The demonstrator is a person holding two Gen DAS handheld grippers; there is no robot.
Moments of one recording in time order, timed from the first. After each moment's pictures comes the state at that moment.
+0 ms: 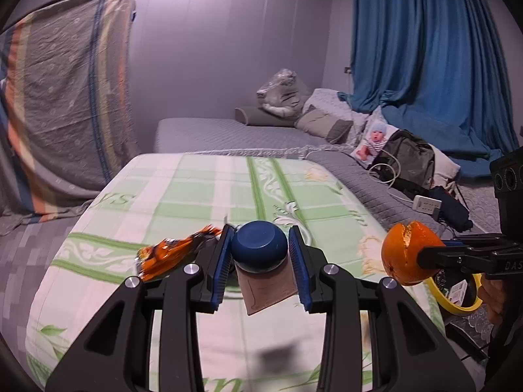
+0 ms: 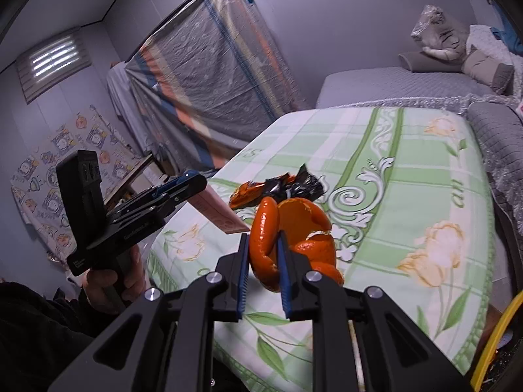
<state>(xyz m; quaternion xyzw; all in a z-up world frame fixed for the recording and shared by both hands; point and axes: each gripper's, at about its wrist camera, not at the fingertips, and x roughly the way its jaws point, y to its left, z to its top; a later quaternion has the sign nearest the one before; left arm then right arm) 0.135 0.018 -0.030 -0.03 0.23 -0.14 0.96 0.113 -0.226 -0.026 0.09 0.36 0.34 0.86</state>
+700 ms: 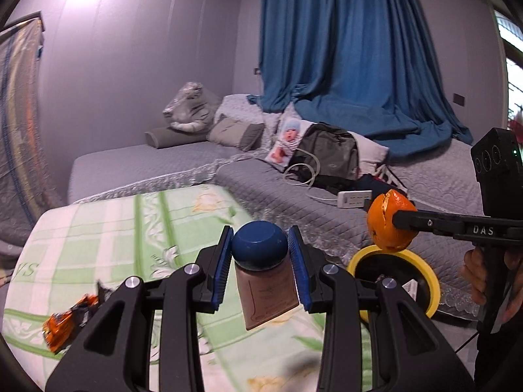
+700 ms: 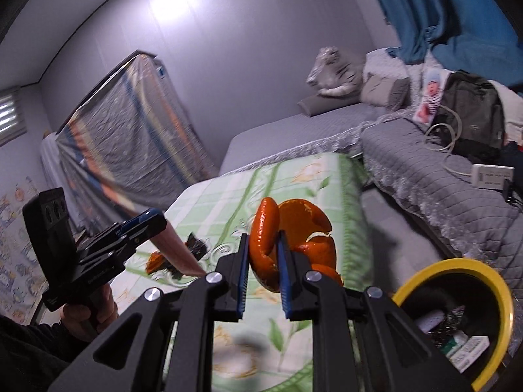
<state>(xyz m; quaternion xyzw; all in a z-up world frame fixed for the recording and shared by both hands) 0.163 -0.150 0.011 0.02 0.19 -0.32 0.93 0.080 -0.389 0.009 0.15 0.27 0.13 0.94</state>
